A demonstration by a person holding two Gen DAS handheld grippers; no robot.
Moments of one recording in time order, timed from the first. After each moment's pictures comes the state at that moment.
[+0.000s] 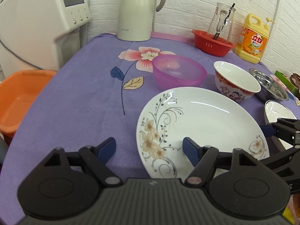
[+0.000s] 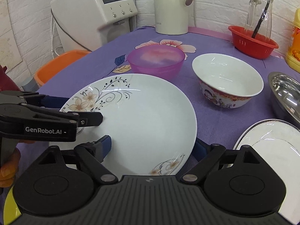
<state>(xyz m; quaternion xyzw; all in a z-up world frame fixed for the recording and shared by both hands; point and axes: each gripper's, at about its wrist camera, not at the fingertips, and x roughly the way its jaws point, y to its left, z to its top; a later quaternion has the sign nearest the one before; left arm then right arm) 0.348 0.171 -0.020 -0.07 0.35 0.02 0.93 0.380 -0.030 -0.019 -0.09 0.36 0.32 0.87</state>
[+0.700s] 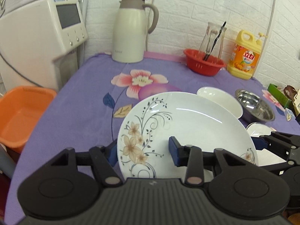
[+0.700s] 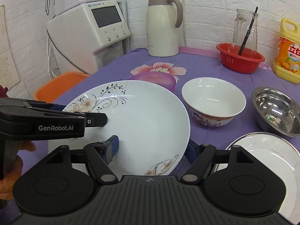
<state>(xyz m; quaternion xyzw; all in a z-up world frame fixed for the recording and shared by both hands) 0.341 0.154 0.032 -0.07 0.31 0.02 0.95 0.361 -0.038 0.017 -0.06 0.30 0.29 0.90</state>
